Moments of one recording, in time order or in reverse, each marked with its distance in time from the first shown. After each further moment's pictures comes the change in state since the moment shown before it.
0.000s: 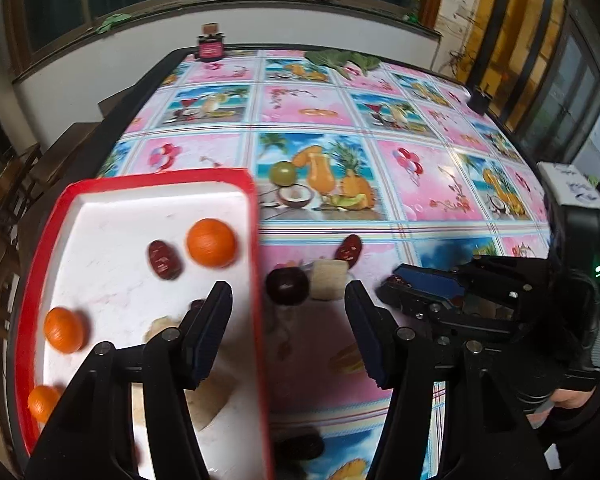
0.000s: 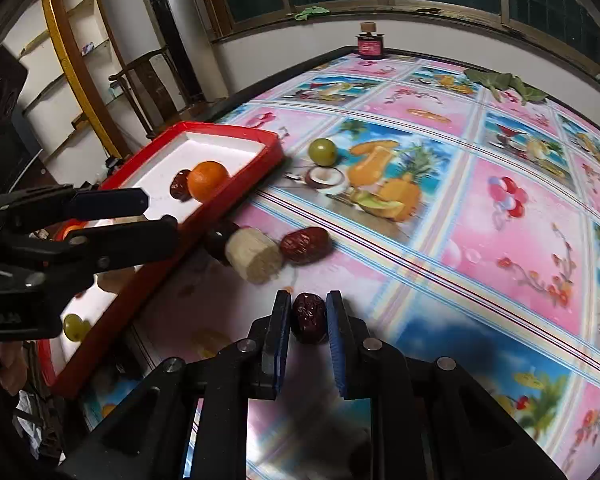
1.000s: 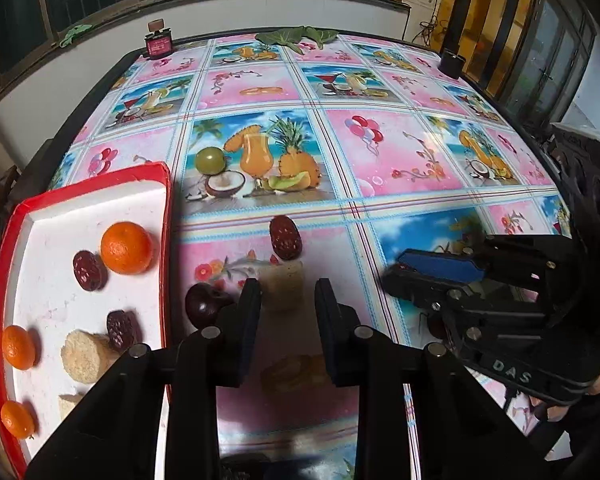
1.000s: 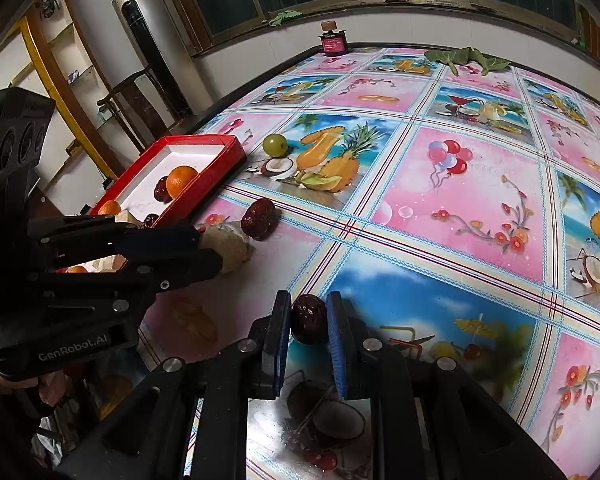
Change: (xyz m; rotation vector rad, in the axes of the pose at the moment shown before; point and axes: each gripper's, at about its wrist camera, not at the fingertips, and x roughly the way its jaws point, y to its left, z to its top) left arm 0.029 -0.045 0.000 0.098 0.041 -0.027; right arm -0.028 -0.037 -0.023 0.103 -0.010 0.033
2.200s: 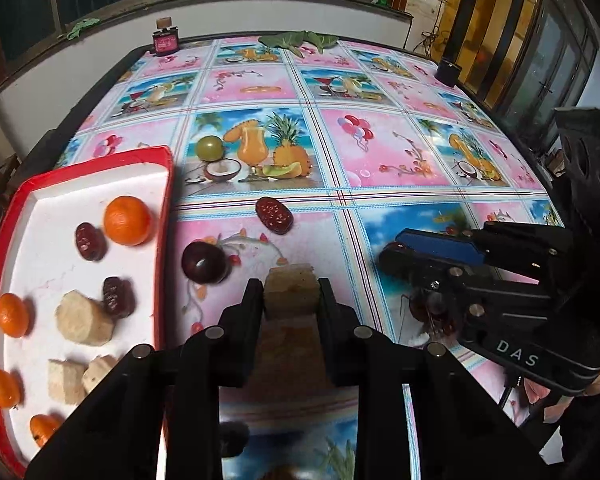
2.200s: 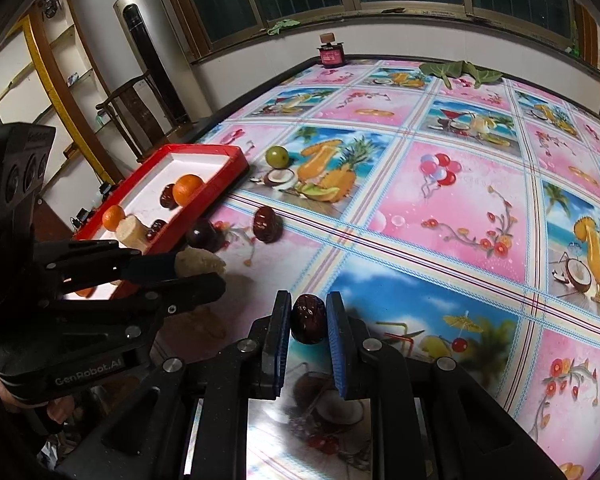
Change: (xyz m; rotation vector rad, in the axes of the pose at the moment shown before) left arm -0.016 -0.003 -0.019 -0.043 -0.022 -0.024; right arm -0.017 0.008 0.001 -0.010 -0.035 -0.023
